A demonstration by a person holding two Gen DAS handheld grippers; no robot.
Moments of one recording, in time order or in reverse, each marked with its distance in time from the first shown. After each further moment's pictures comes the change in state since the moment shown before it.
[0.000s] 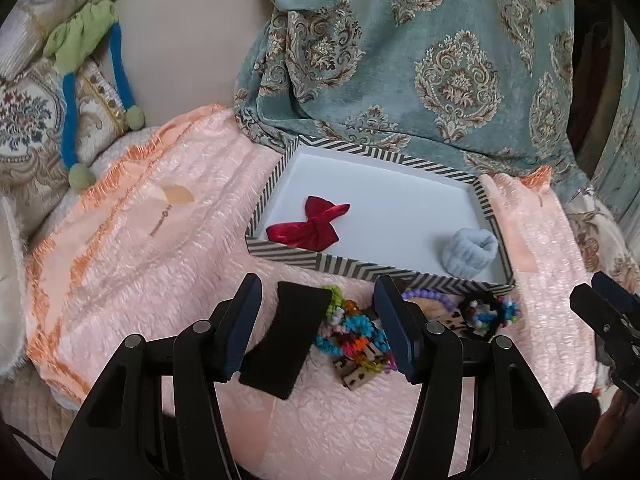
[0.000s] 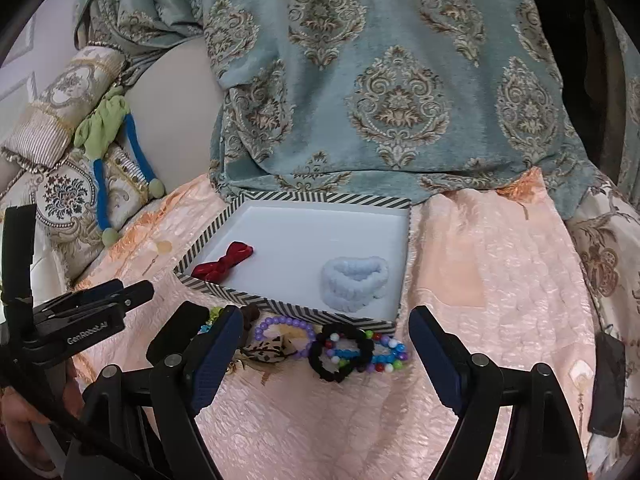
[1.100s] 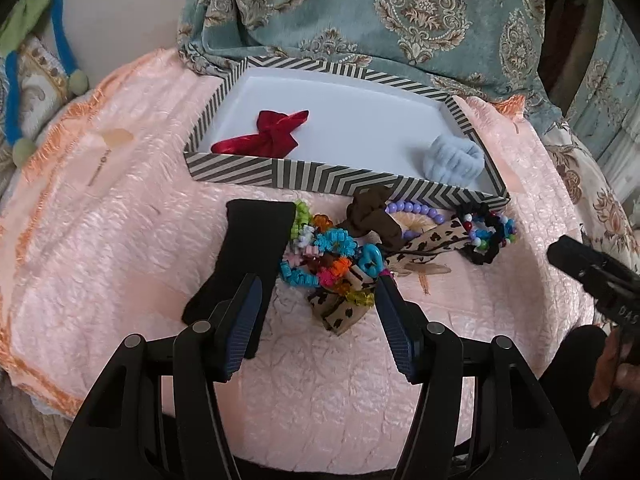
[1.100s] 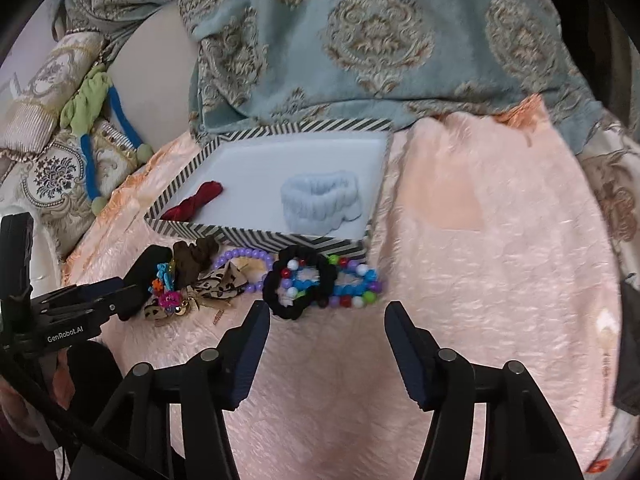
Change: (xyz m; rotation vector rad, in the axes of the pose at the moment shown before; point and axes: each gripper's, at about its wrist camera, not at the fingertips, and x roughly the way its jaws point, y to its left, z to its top) left arm 0.051 -0.006 -0.042 0.103 0.195 -0.143; right arm 0.045 -0.047 -0.044 0.049 0.170 0.049
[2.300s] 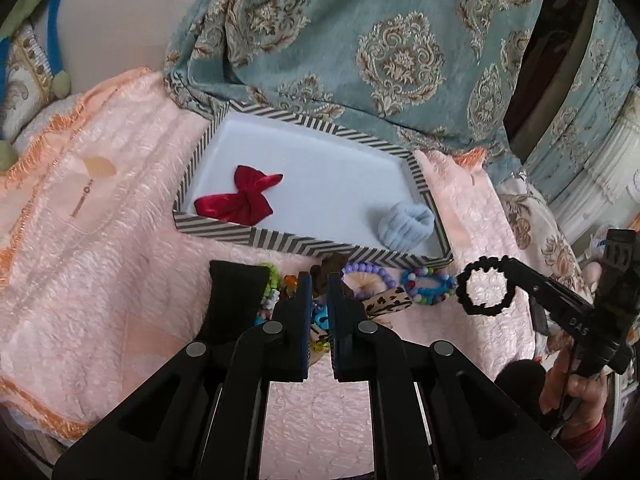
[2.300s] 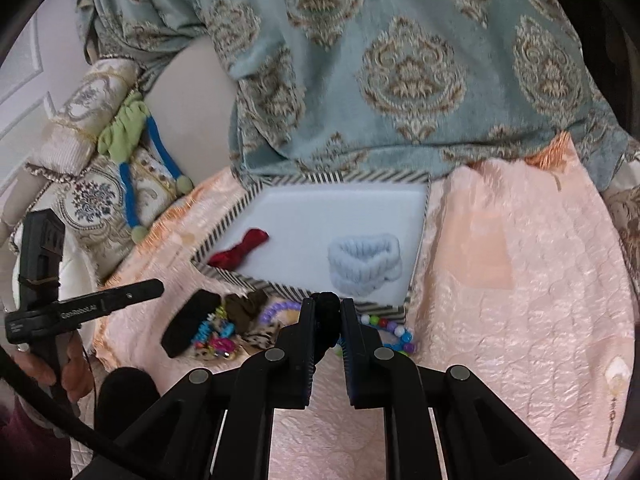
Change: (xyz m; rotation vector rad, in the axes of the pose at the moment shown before) left arm -0.044 0.014 0.038 -0.074 -0.084 -0.175; right arm -0.033 0.013 0.033 -0.024 -0.122 0.134
